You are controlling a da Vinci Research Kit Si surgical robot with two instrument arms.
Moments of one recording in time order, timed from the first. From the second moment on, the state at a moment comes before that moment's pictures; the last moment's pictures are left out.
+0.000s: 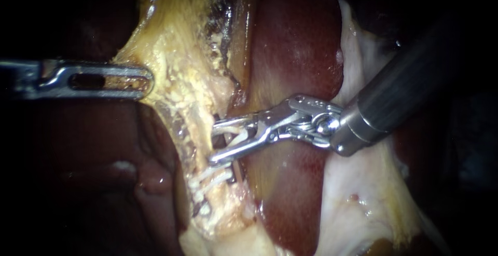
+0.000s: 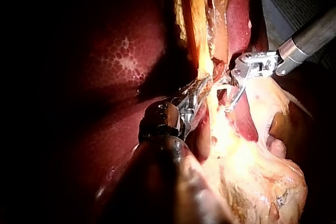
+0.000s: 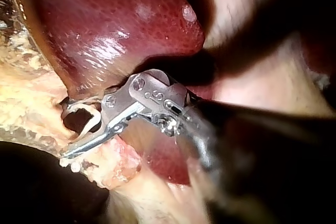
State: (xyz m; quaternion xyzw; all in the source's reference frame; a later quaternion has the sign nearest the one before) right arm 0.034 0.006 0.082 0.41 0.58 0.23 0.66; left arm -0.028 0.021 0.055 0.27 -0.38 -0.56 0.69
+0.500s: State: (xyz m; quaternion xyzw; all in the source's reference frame) right arm 0.035 0.003 0.079 0.46 0.59 0.18 0.64; left arm -0.028 0.021 0.055 0.27 -0.38 -0.56 0.69
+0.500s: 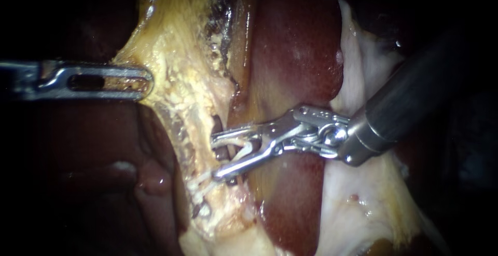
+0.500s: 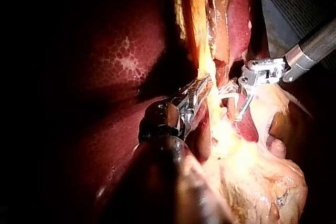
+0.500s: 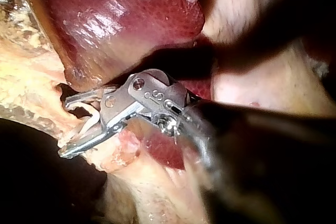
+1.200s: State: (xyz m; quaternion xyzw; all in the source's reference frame) right arm 0.035 0.000 0.075 0.53 0.60 0.15 0.58; left arm -0.028 0.021 0.055 0.27 -0.38 -0.56 0.69
